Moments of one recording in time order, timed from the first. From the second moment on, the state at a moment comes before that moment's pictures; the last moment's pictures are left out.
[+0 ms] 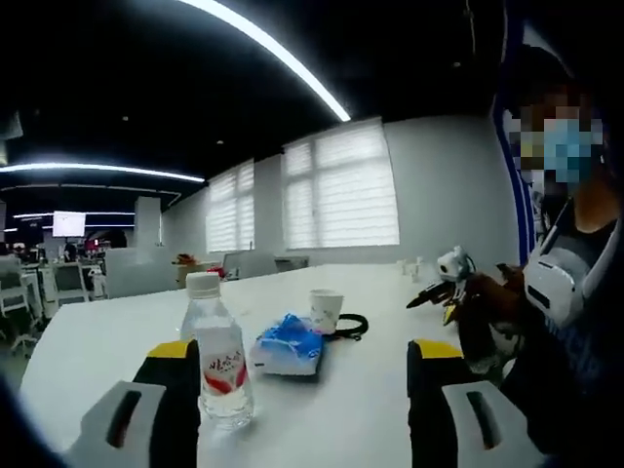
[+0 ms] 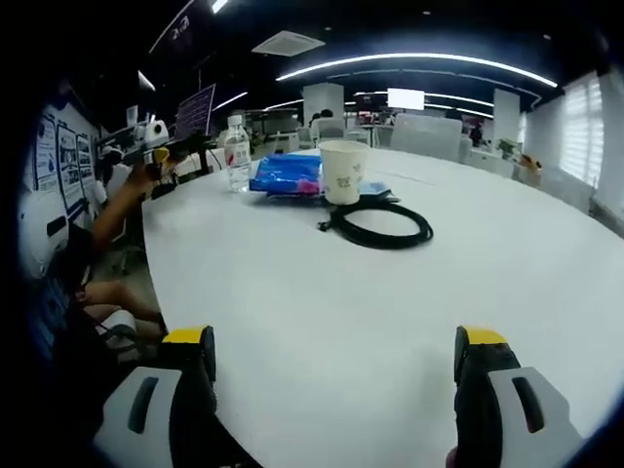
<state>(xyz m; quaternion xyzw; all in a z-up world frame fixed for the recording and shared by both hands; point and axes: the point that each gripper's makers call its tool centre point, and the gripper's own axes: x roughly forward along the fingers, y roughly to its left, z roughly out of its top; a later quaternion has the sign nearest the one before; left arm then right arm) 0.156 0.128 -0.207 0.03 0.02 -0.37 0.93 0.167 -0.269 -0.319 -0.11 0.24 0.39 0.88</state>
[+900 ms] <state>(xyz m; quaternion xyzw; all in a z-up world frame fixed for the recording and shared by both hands) 0.138 0.111 -0.233 0.04 0.06 -0.35 0.94 0.170 -0.263 -0.307 -0.11 0.22 0.40 0.88</state>
